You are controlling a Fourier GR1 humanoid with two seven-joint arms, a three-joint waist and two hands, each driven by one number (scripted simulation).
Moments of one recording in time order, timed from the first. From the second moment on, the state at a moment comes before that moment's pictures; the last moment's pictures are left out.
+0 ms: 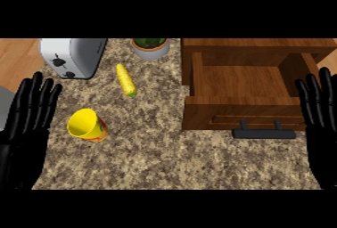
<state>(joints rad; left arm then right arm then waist) 0.01 0.08 -0.02 -2.10 0.00 -0.04 0.04 -0.01 -0.09 0.01 -2.10 -0.04 -0.02 0.01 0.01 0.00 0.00</state>
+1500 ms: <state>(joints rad) -0.07 0.16 0.32 -1.42 0.22 -0.14 -0.18 -0.22 -0.16 -0.04 -1.89 -0.07 0.12 0.09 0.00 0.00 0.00</state>
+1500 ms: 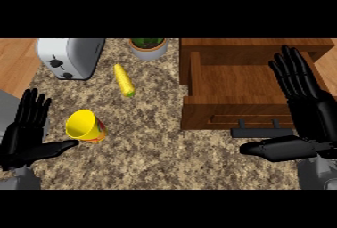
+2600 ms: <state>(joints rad) -0.32 0.28 0.39 -0.44 0.09 -0.18 -0.81 -0.27 -0.19 -0.11 -1.86 -0.12 0.17 0.10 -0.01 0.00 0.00</state>
